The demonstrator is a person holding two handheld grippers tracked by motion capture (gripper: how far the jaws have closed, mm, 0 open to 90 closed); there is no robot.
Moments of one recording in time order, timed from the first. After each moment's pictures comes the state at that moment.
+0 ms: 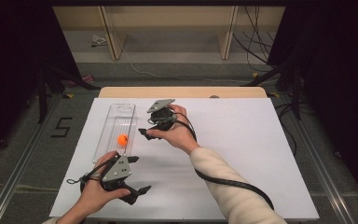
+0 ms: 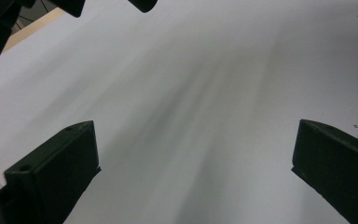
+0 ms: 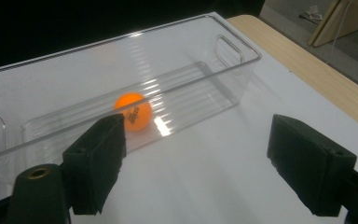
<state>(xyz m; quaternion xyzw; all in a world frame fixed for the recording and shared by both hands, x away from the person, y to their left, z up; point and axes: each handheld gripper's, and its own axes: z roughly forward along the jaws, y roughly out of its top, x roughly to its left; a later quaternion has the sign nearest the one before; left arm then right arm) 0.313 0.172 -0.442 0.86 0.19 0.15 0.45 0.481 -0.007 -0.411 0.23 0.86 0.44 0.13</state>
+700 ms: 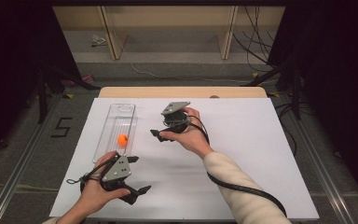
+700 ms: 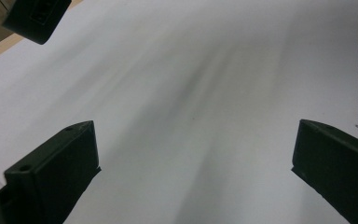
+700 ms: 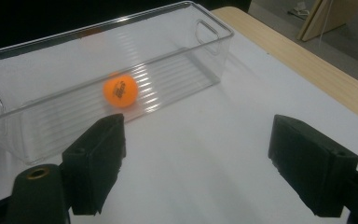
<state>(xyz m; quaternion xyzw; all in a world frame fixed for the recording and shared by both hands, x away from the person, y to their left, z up) 0.313 0.173 -0.443 0.86 0.19 0.16 0.45 0.473 -0.045 -0.414 0.24 0.85 0.44 0.13</state>
